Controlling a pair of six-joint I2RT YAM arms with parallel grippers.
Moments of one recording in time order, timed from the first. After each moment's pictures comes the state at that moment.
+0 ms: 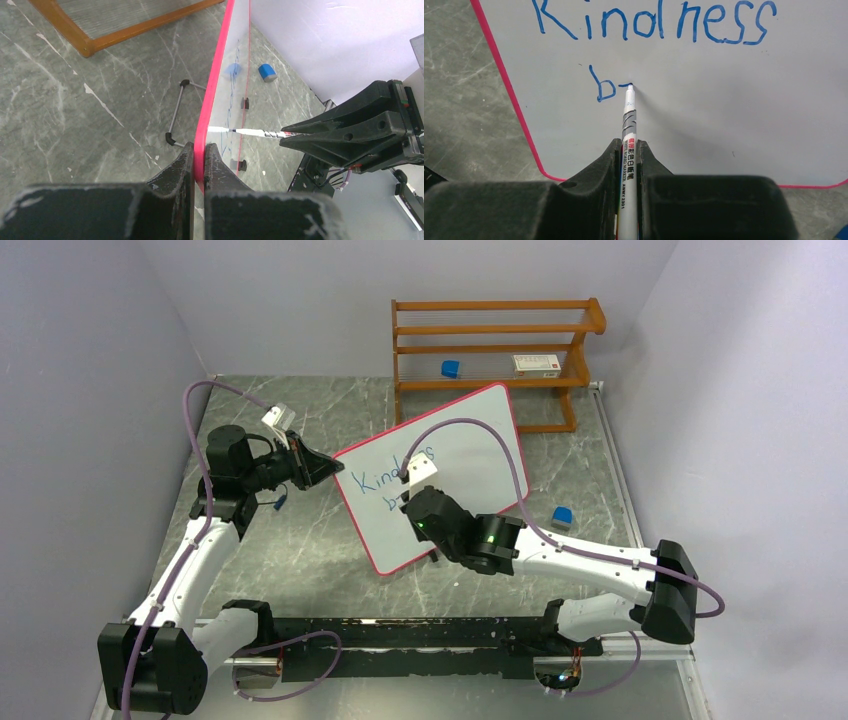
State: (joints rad) left arm -0.09 1.02 0.73 0.03 0.87 -0.32; right arm 1.19 1.26 0.98 -0.32 0.57 0.27
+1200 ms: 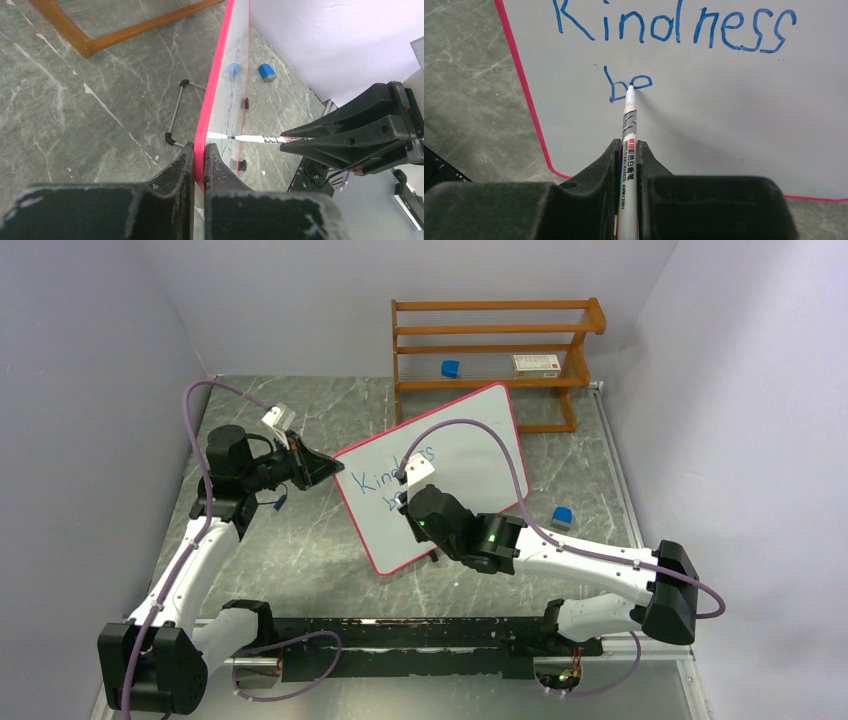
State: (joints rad) left arm -0.09 1.02 0.73 0.03 0.87 -0.32; right arm 1.18 1.26 0.98 -0.30 0.52 0.24
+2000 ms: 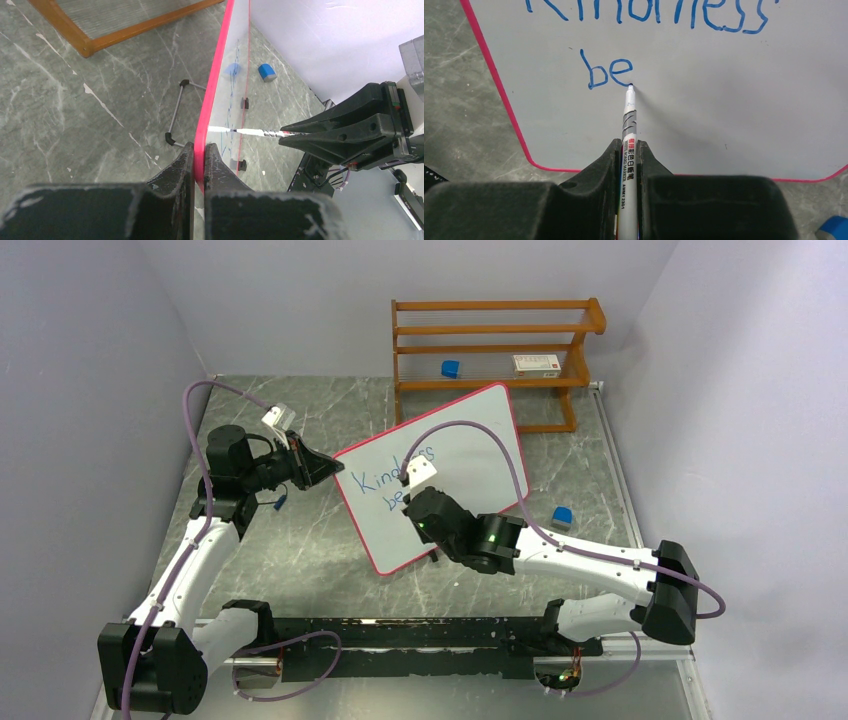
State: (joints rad) left arm -0.09 1.02 0.73 0.03 0.87 -0.32; right arm 1.18 1.26 0.98 -0.37 0.56 0.24
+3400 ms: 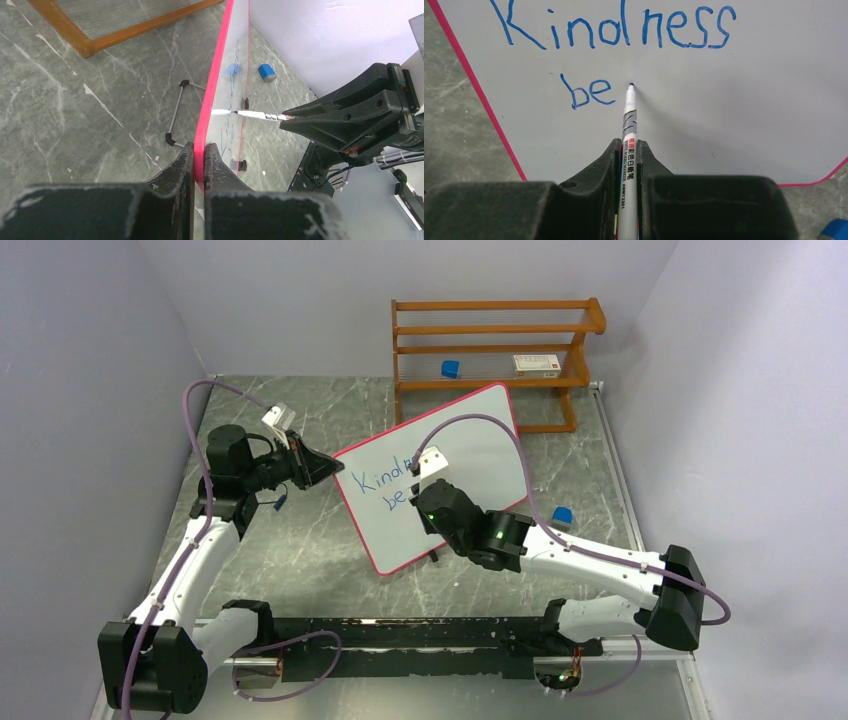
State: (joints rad) left arm -0.09 1.02 0.73 0.03 0.87 -0.33; right arm 1.13 1.22 0.96 -0.30 0.57 0.24
